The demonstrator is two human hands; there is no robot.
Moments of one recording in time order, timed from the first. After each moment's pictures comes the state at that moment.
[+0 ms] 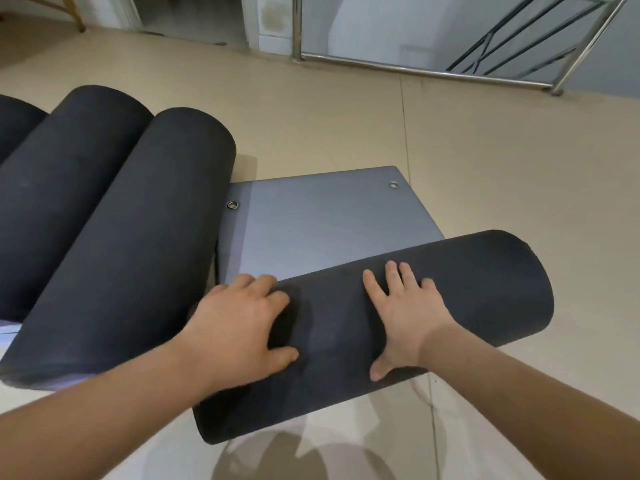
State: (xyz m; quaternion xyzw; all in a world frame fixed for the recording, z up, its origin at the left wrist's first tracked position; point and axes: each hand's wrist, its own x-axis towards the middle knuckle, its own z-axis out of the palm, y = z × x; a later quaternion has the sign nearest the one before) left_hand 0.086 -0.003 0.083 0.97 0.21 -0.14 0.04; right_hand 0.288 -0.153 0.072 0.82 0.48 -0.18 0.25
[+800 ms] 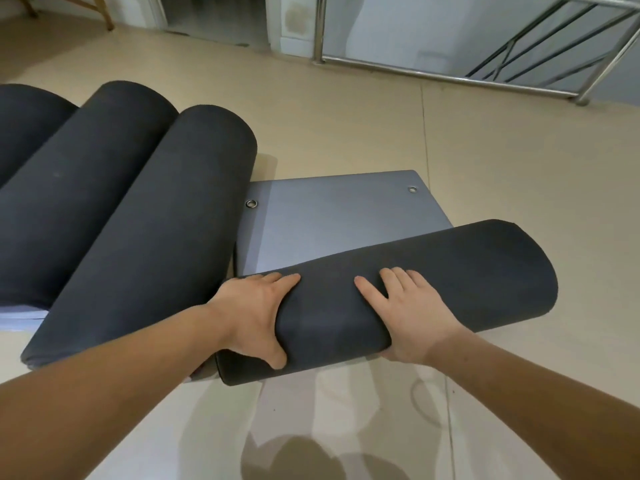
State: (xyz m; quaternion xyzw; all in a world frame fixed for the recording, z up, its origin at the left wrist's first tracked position) left_hand 0.091 0.049 0.049 0.94 0.23 -0.22 0.13; right_hand 0.294 -0.136 0.032 0.76 0.62 -0.06 0.19
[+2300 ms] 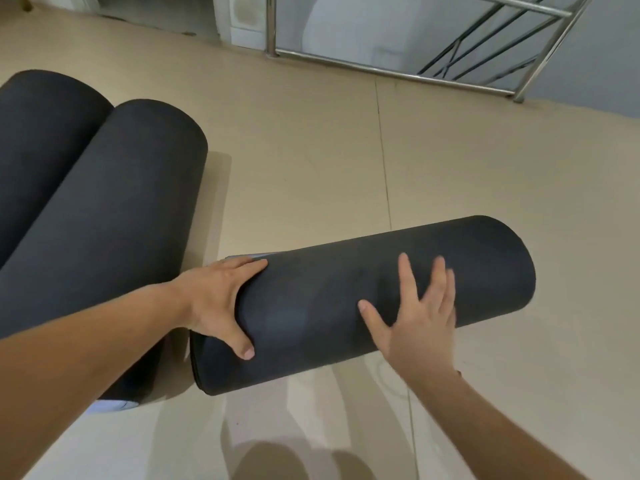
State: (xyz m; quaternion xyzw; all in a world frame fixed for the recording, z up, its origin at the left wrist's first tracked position) left_hand 0.127 0.089 0.037 0.93 0.18 -0.23 0.21; right_hand 0.285 -0.187 0.020 0.95 0.27 -0.01 -0.15
